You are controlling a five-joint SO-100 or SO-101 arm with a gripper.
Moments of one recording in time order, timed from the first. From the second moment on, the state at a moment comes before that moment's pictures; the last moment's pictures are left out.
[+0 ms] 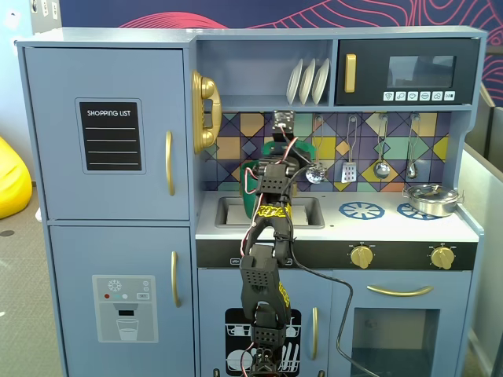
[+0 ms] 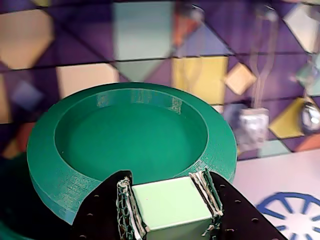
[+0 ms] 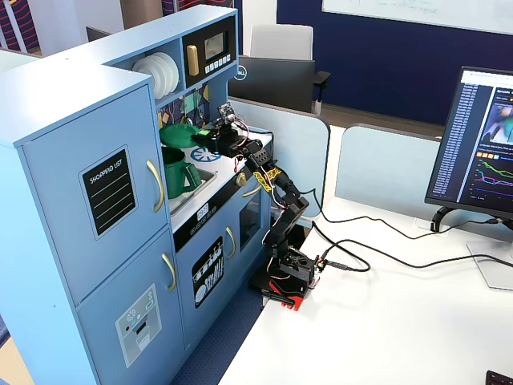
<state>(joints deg) 10.6 115.8 73.4 38.7 -94.8</state>
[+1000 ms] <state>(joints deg) 2.8 114.1 77.0 36.9 -96.8</state>
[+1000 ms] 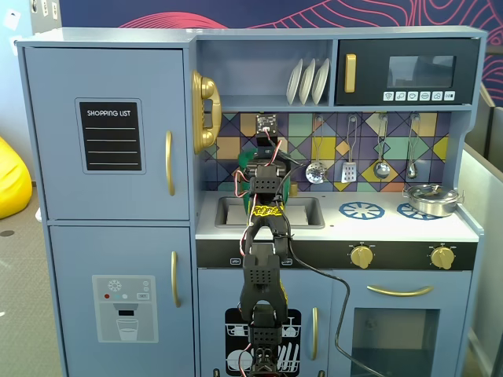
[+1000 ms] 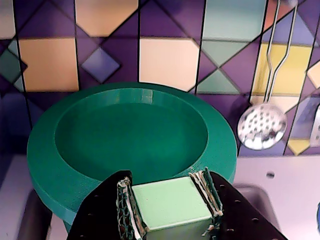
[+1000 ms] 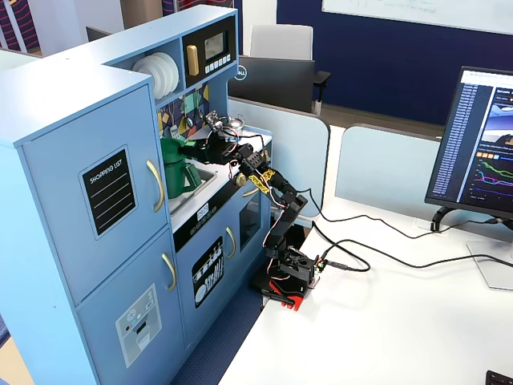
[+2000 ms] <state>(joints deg) 3.8 111.2 78.2 34.2 -96.2</state>
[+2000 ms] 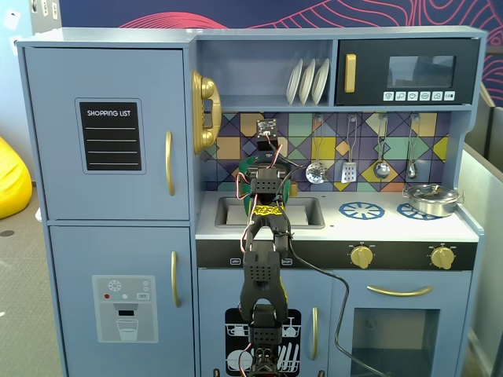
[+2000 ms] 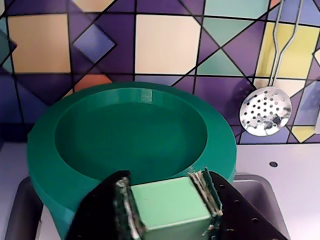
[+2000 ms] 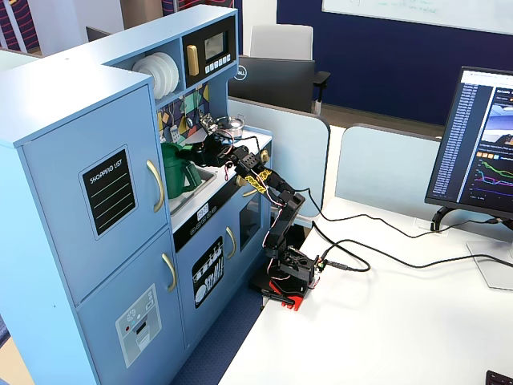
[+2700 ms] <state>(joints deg) 2.5 137.9 81.3 60.9 -95.6</state>
